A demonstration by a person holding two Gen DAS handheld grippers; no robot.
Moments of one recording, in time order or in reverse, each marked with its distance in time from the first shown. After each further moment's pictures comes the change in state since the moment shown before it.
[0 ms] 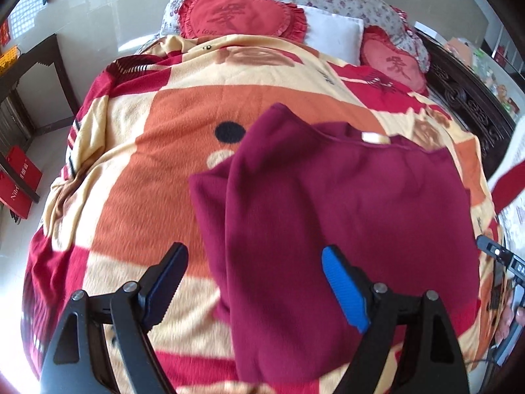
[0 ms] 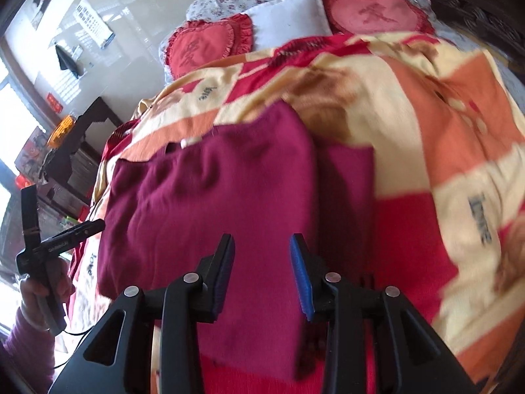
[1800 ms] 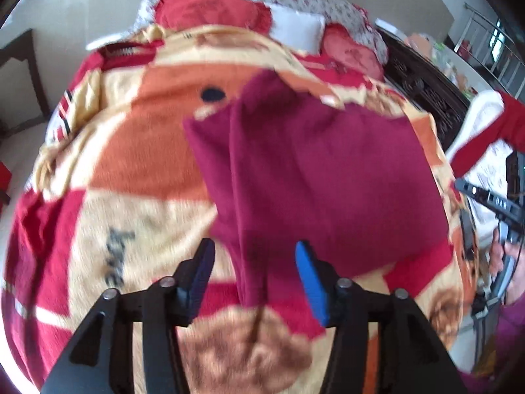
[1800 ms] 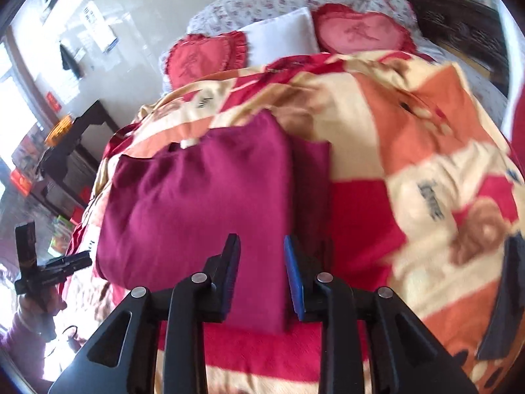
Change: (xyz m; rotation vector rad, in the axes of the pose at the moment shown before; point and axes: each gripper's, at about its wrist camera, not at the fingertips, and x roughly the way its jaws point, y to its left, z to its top) left arm -0.038 0.030 -0.063 0.040 -0.013 -0.174; right arm -0.048 0.003 -0.020 -0.057 -0.068 -0.054
